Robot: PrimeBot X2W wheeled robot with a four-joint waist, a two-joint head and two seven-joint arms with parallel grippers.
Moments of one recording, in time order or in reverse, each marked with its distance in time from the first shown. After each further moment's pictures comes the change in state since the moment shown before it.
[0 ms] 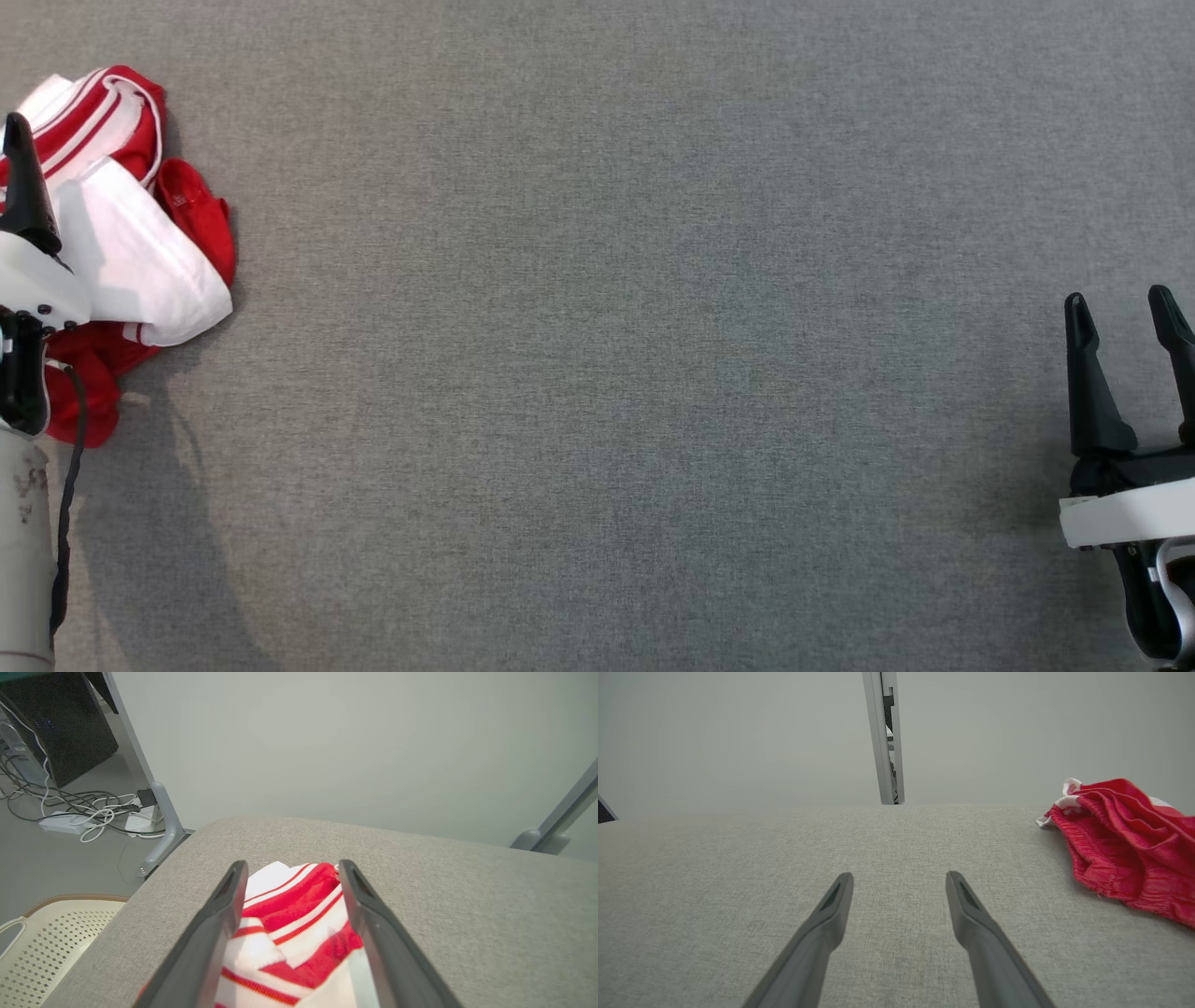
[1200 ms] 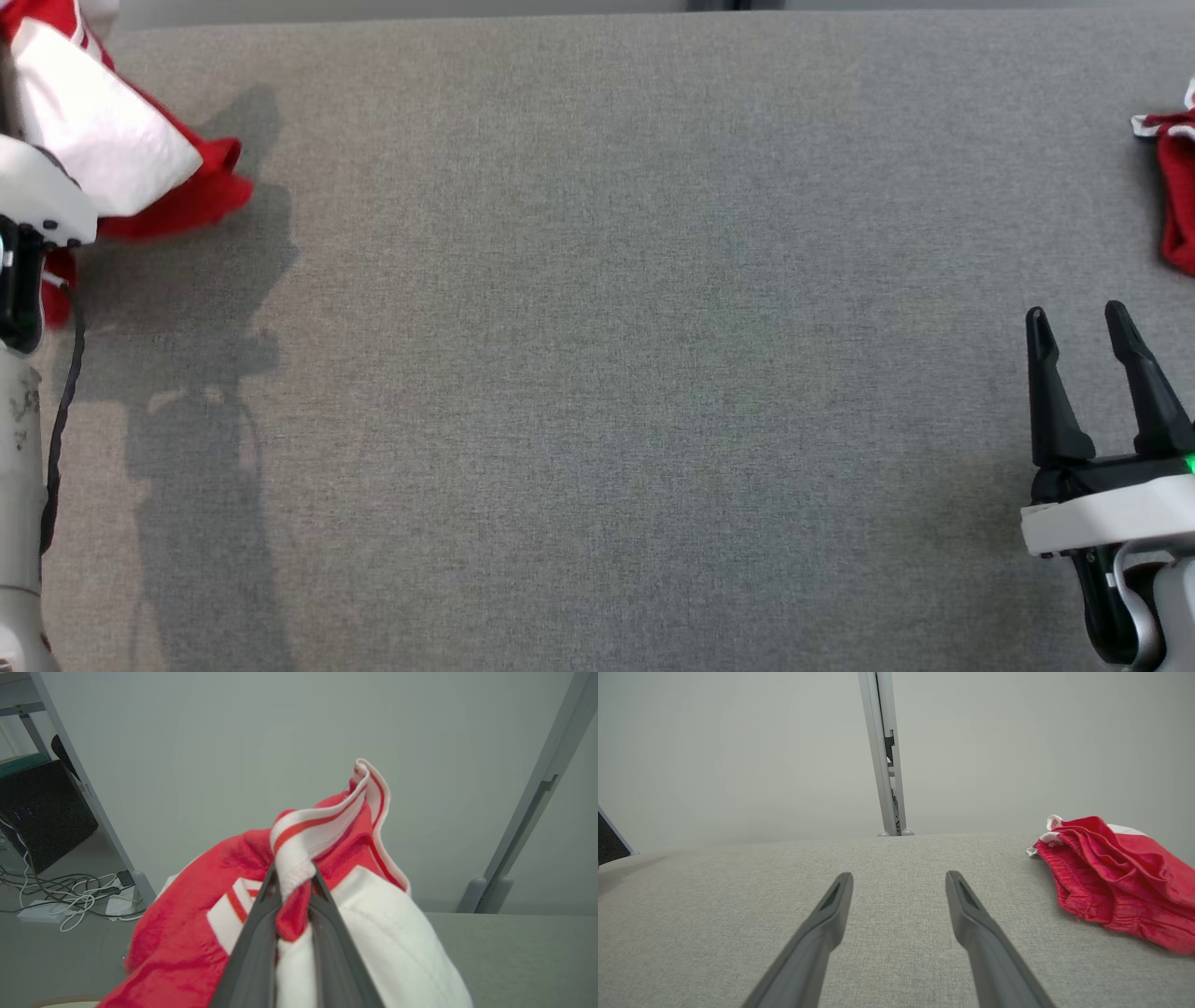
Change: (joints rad) left arm -0.132 0.028 -0.123 0.059 0.009 -0.004 0.016; right arm -0.011 0.043 0.015 0.032 -0.011 0.000 0.005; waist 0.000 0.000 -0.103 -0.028
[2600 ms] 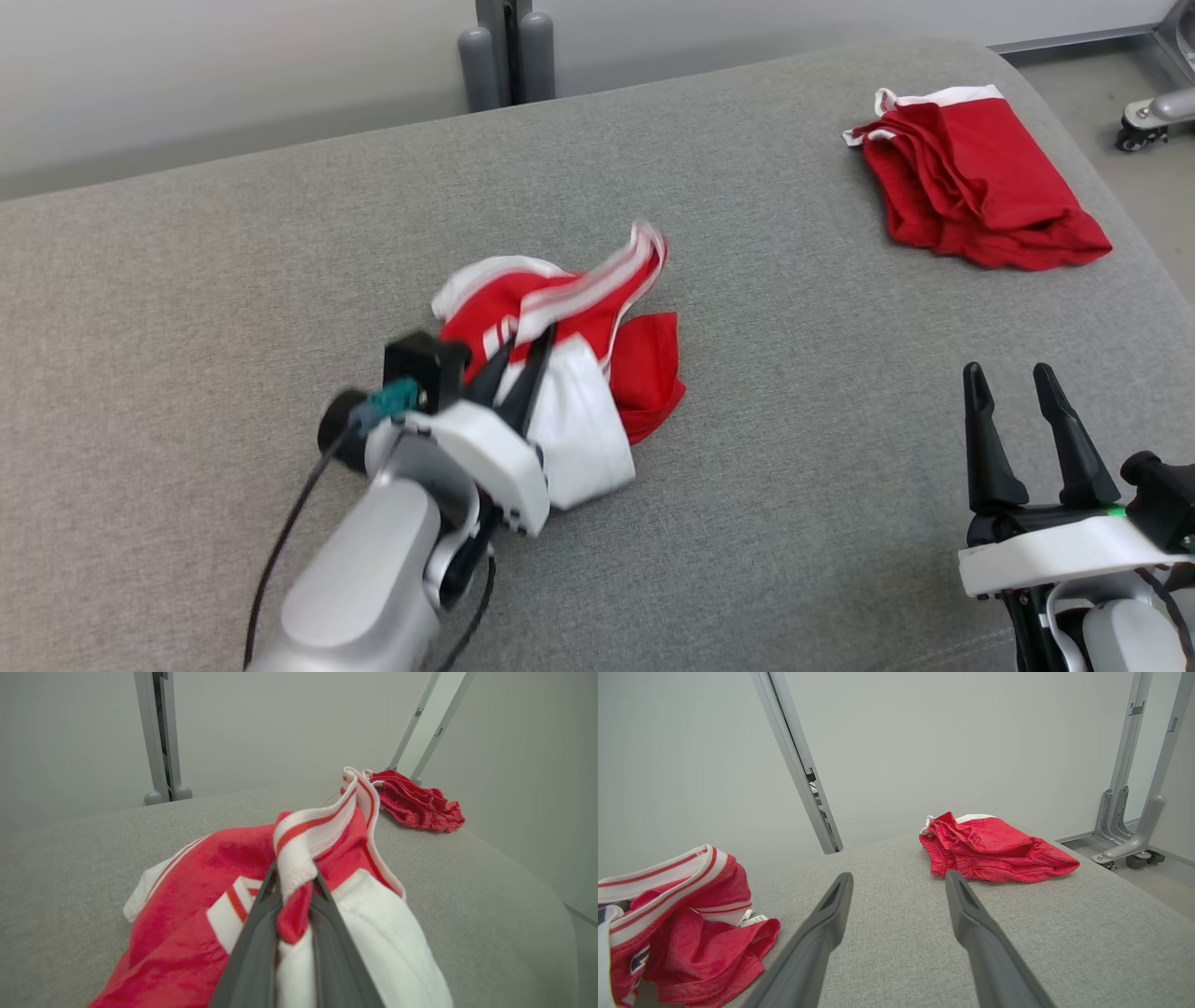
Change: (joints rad) left arm 0.348 -0.291 -0.561 -0.228 -0.193 0.038 -0.053; right arm 0.045 0.127 0.015 0.063 0.028 0.000 -0.010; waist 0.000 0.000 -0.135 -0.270
